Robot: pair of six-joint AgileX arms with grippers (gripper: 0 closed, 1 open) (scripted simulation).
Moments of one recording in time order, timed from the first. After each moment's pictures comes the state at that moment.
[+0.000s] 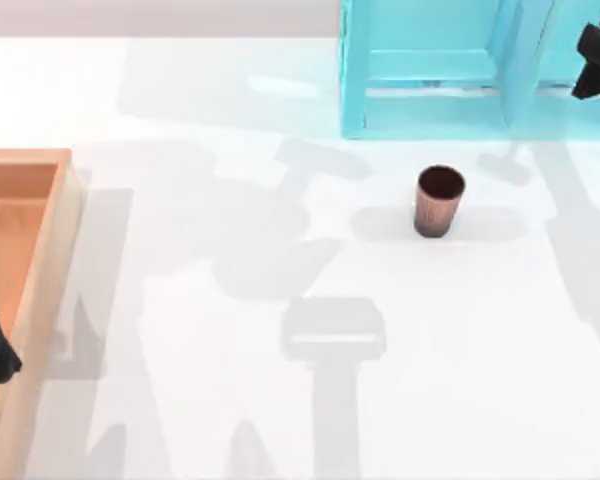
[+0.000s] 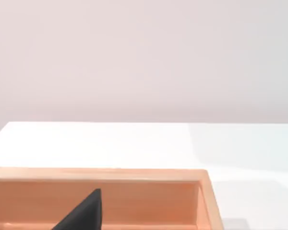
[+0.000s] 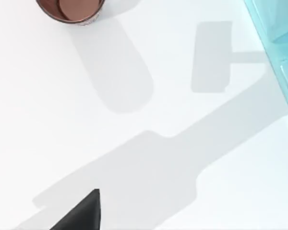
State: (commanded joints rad) left arm 0.00 0.00 0.00 0.00 0.00 0.00; right arm 0.11 2.24 2.43 -1.55 -0.14 -0.97
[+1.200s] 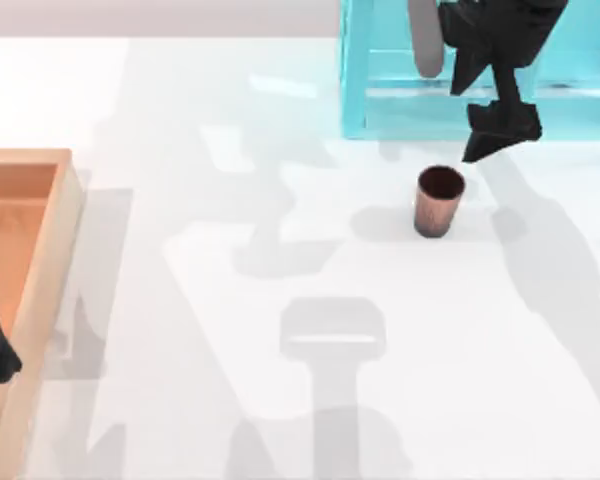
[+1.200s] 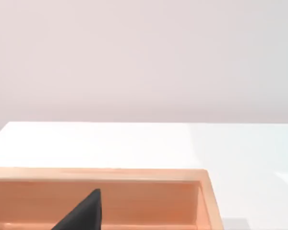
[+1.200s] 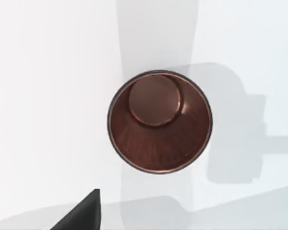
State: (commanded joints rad) left arm 0.00 0.00 0.00 0.00 0.00 0.00; right arm 0.28 2.64 2.83 -1.69 -0.18 -1.26
